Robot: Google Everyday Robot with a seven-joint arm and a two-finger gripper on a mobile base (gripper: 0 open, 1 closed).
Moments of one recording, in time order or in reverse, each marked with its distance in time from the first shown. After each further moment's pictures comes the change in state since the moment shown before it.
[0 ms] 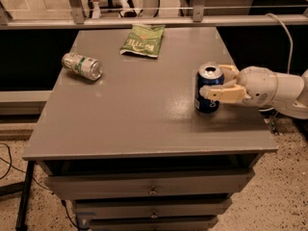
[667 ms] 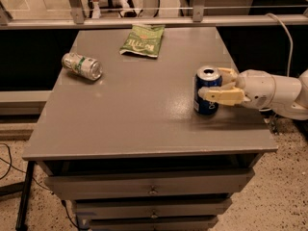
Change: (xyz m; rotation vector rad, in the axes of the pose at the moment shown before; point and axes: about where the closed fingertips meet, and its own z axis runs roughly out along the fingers) arm 0.011 0.003 0.000 -0.025 0.011 0.036
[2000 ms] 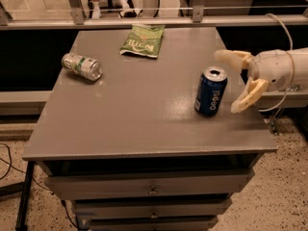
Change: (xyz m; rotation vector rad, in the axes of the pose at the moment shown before) arm -0.011 -0.009 -0.029 -0.041 0.312 -0.068
